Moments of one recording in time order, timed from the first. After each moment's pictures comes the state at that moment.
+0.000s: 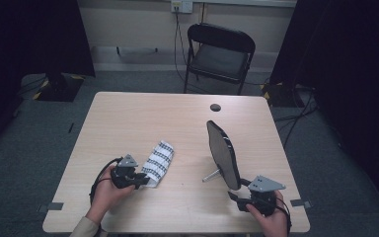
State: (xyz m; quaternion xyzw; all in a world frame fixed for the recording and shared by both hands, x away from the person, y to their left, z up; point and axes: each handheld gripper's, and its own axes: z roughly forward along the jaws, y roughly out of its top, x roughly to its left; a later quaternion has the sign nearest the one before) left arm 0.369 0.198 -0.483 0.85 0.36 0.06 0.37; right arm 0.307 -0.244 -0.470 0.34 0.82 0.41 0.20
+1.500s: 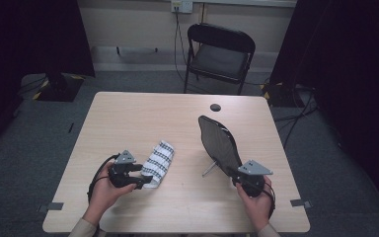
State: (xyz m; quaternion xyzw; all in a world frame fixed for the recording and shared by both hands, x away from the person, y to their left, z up) left arm 0.371 0.197 -0.467 0.83 0.37 0.09 0.41; right arm 0.353 -0.216 -0.469 0.38 0.79 0.41 0.27
